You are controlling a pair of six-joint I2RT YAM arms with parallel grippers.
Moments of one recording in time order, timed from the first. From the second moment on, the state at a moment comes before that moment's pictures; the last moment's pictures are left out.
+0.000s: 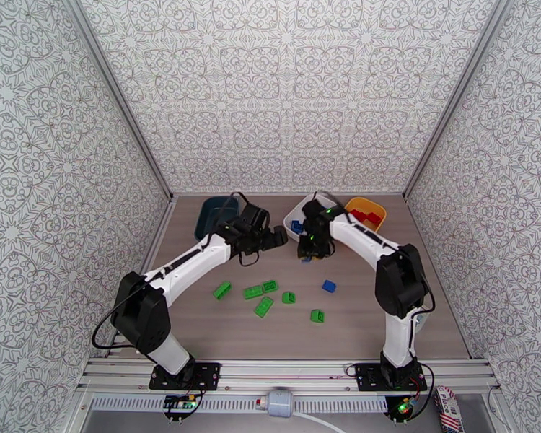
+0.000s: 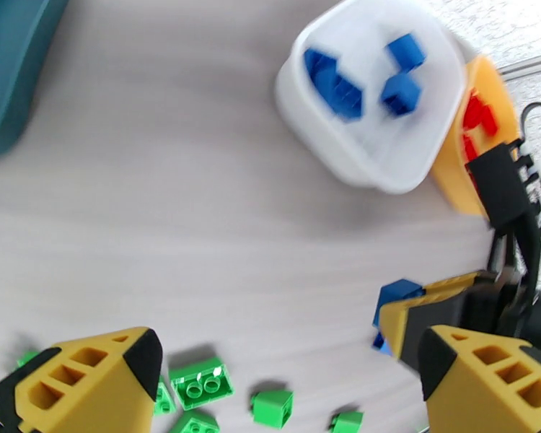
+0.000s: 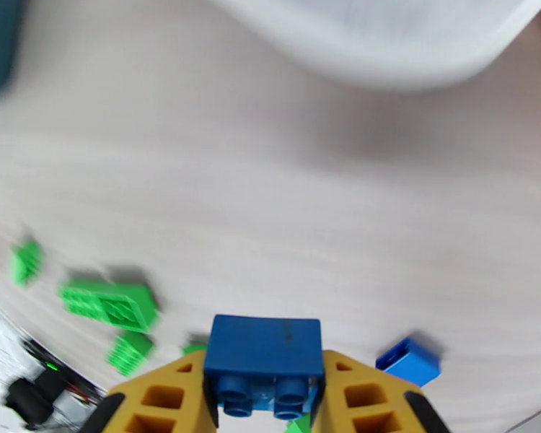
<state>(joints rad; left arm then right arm) -0.55 1.68 1.43 -0.59 0.06 -0.73 0.45 1.97 1.74 -1.06 -0.25 0.49</state>
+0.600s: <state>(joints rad) -0.48 1.98 1.71 -0.61 0.17 -0.68 0.29 2.42 2.36 -1.09 -0.37 0.65</state>
